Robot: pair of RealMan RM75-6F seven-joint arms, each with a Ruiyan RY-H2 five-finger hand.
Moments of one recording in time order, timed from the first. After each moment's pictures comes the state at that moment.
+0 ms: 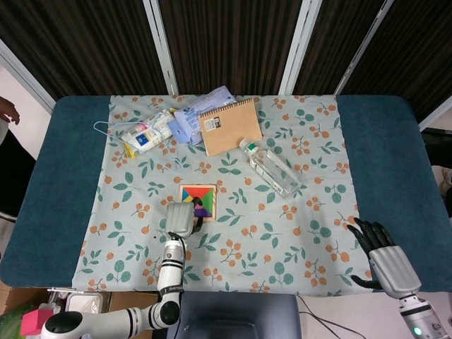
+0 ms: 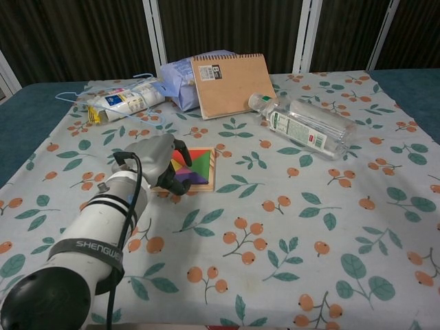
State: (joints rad) left arm -0.74 -2.15 -0.39 -1.20 0.89 1.21 0.69; right arm 0.10 -1.08 -0.08 -1.68 -1.66 1.39 -0.05
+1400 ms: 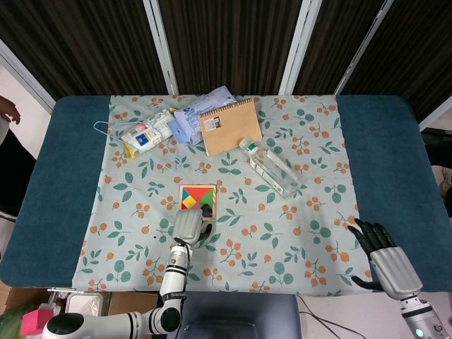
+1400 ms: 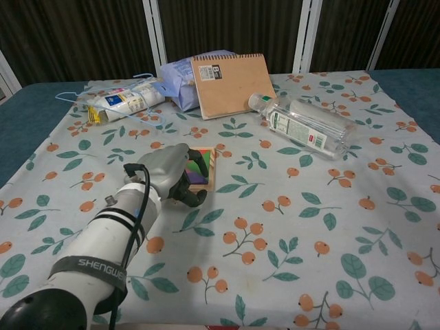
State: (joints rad) left arm -0.72 -2.15 -0.35 -1.21 0.92 1.17 0.61; right arm 0.09 -1.07 -0.08 -1.67 -1.68 1.40 -0.04
